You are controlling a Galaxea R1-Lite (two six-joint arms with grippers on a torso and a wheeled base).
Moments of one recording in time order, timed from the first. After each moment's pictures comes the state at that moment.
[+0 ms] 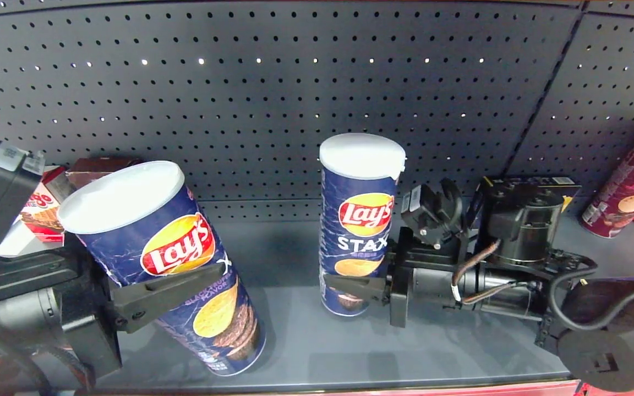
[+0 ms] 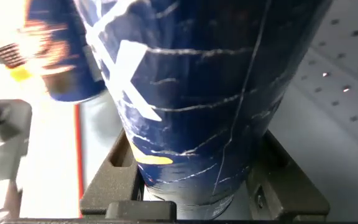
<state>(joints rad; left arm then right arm) -0.44 1.15 -0.57 -0.48 -0.44 0.02 0.71 1.78 -0.79 -0.90 0.54 -0.19</state>
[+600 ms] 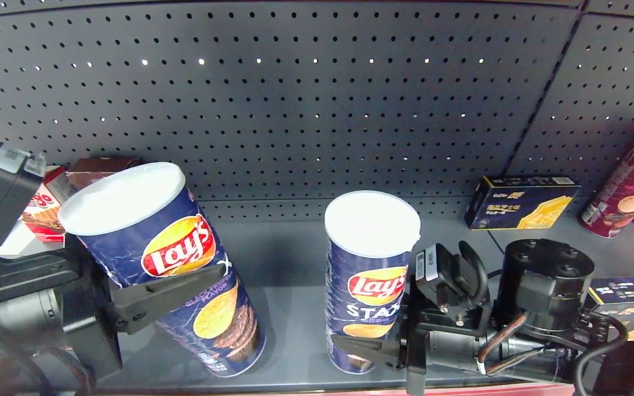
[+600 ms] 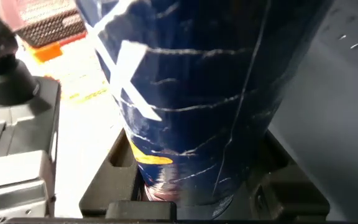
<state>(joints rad) -0.44 1.15 -0.57 -0.48 -0.44 0.02 0.78 1.76 -0.55 -1.10 0.50 -0.19</state>
